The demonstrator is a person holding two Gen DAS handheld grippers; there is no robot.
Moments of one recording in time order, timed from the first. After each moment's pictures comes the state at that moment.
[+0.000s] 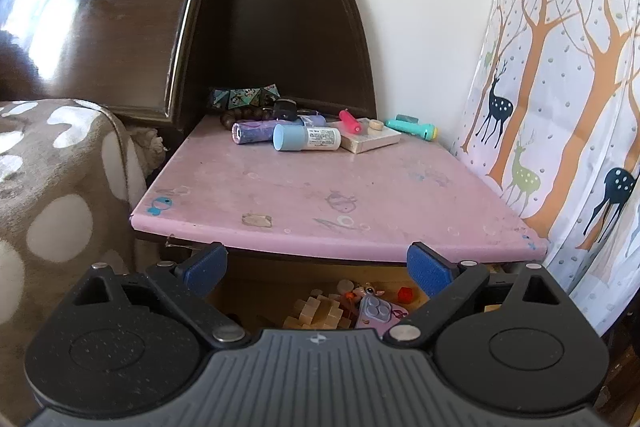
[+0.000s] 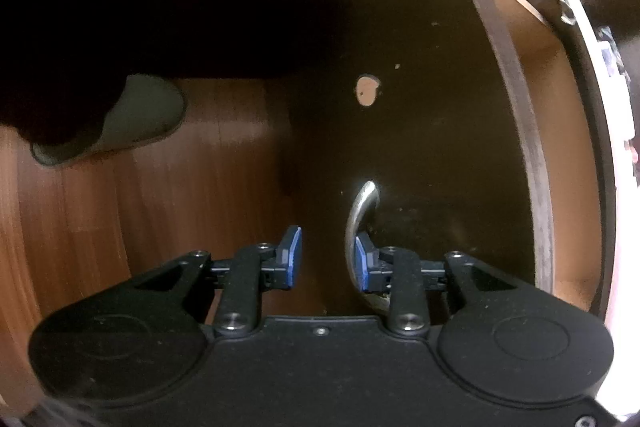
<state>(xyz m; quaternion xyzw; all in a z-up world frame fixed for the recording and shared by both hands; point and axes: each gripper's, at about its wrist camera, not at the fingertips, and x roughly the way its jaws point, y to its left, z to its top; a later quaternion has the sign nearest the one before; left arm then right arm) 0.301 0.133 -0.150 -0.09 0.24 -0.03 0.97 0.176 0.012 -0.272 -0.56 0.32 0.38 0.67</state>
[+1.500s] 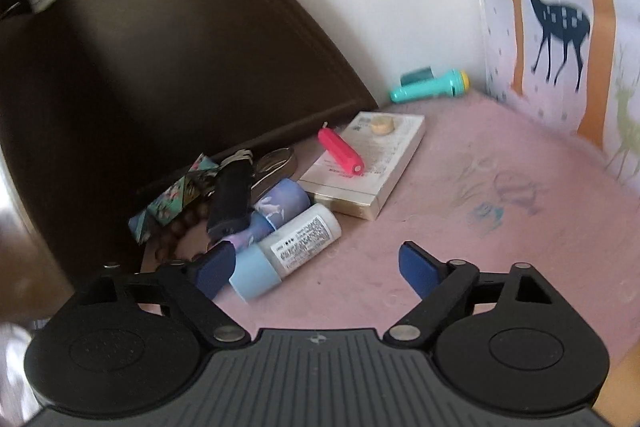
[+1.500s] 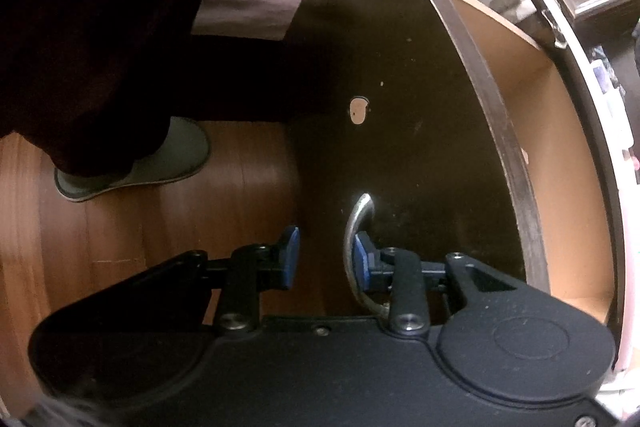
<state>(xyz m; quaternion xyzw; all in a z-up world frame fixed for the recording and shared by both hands) 0.545 0.068 -0.124 0.17 0.31 -0.04 0.94 0.164 -0.003 -0.273 -0.52 0.28 0.42 0.69</state>
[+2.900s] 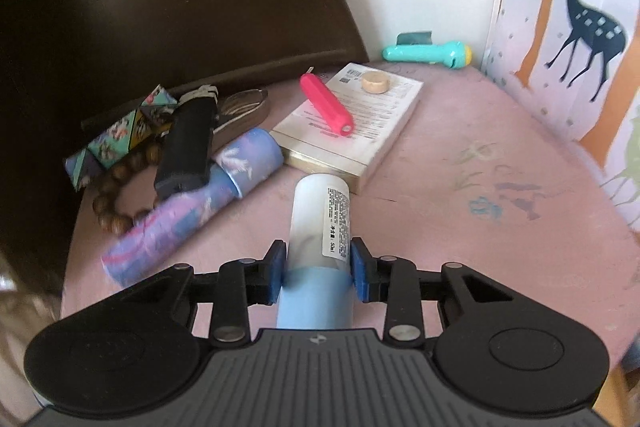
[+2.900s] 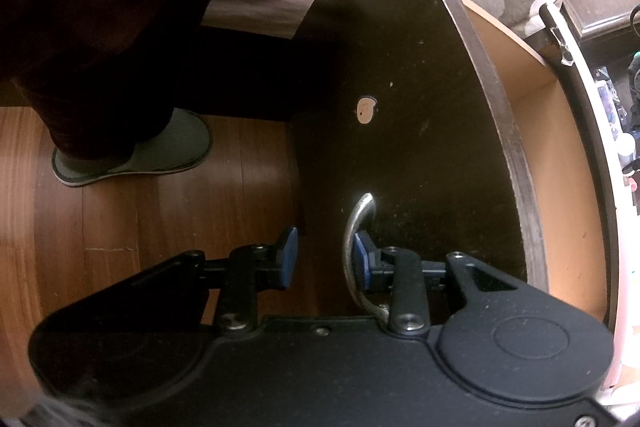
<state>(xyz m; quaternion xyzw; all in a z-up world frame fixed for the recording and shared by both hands) 0.575 0.081 -0.136 0.06 0.39 -0.07 0.91 0.159 -0.006 -0.275 -0.54 0.26 0.43 0.67</state>
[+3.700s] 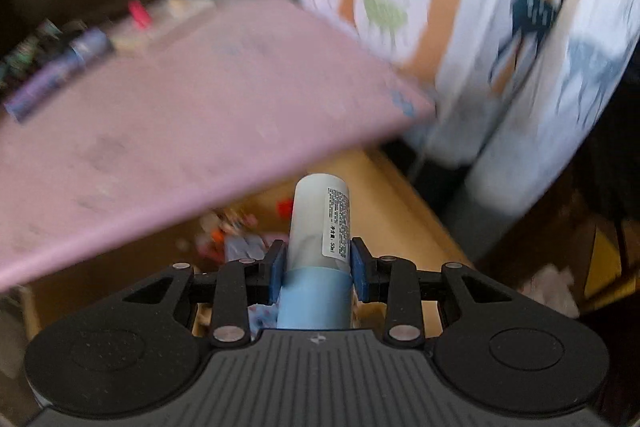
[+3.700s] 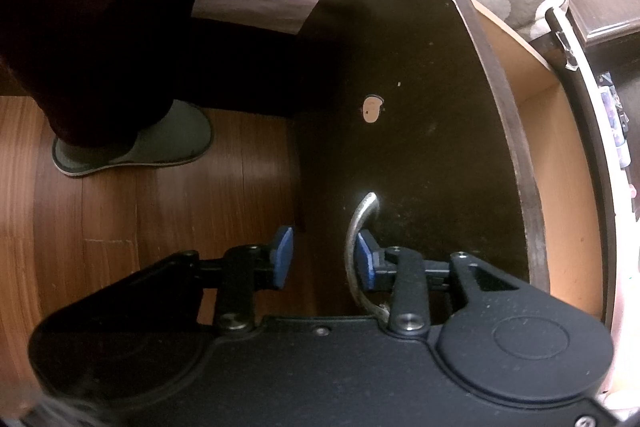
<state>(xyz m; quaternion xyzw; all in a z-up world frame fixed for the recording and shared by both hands) 0.393 -0.004 -0.165 0.07 0.46 -0.22 0.86 0.159 -0.001 -0.277 -0.56 0.26 0.43 0.66</state>
